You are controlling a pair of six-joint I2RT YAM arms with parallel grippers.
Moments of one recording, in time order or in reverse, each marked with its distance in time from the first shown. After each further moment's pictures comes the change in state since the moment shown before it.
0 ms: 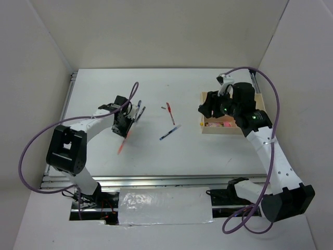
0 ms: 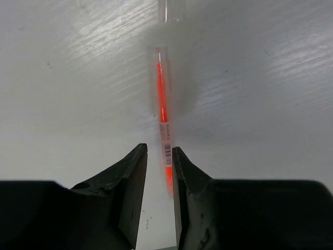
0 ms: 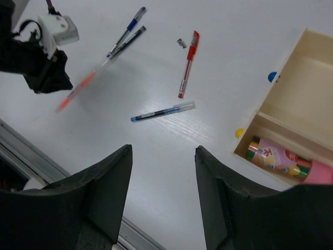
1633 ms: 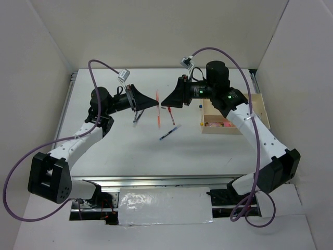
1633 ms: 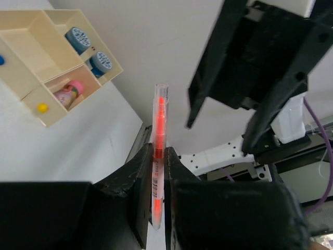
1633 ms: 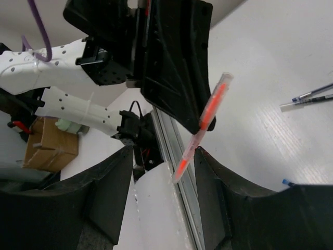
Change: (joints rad) left arm -0.014 -0.290 -0.163 1.258 0.897 -1.181; right arm 0.226 0.276 0.290 0.236 -0.513 0.348
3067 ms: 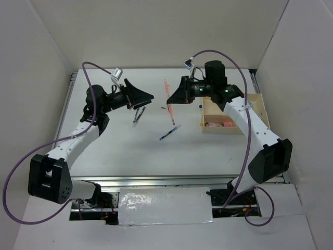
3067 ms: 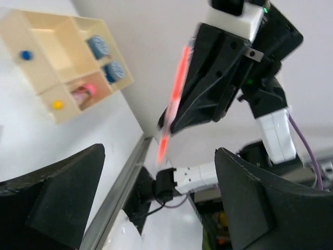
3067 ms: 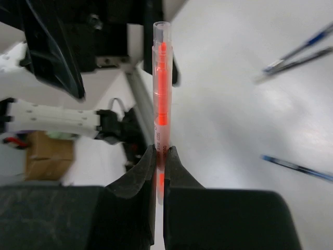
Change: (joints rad) left arm 0.056 -0.010 0.005 -0.053 -0.033 -0.077; right arm -0.056 0.116 -0.002 -0.048 0.009 -0.011
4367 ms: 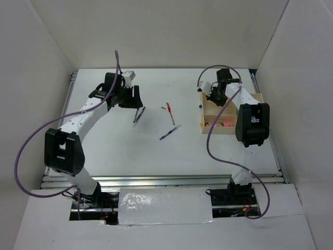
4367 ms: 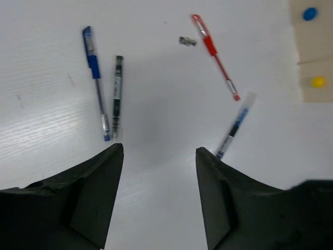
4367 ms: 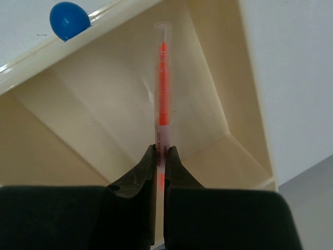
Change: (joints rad) left arm 0.011 0.288 0.405 -0.973 -0.545 0.969; right arm -0.351 0.527 0.171 -0.333 0.803 -1.460
